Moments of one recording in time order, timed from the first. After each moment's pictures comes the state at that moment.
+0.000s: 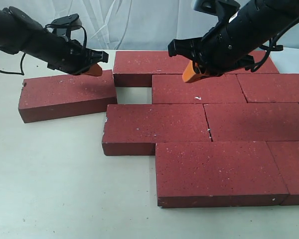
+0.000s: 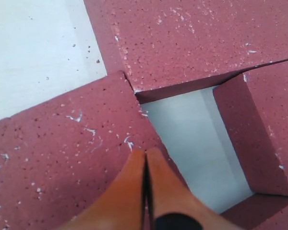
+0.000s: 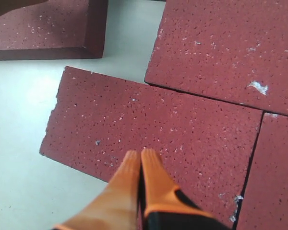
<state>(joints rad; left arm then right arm) -0.18 2.07 -1.42 -0.91 0.54 0.69 0.37 1.68 -1.28 0.44 0.79 -0.09</state>
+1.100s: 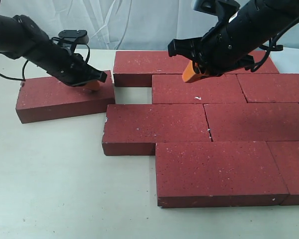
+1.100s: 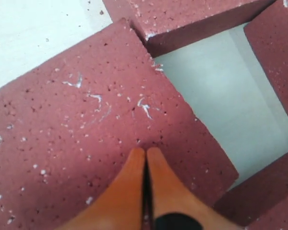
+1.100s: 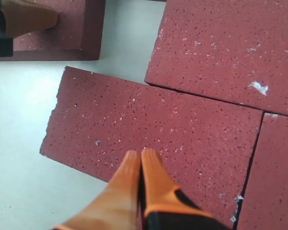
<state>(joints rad) -0.19 2.11 -1.43 -0.70 0.58 0.69 0.37 1.68 -1.28 0.45 0.79 -0.09</state>
